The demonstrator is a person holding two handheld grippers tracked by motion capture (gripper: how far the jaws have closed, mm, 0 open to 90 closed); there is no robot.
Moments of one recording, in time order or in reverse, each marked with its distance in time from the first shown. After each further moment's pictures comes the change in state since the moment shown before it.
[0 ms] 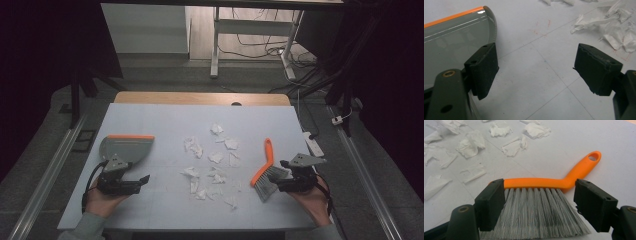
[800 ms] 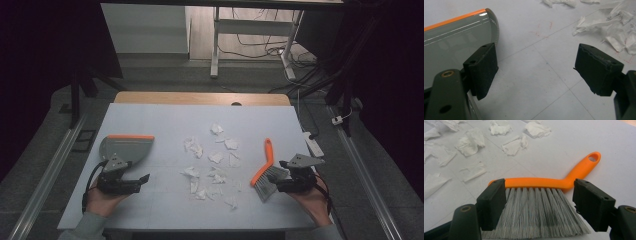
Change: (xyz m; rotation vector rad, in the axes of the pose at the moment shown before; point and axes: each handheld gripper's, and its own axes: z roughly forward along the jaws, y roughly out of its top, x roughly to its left) left arm 0.001 0.000 0.001 -0.018 0.011 -0.001; right arm 0.006 0.003 -0.001 0.018 -0.022 -0.027
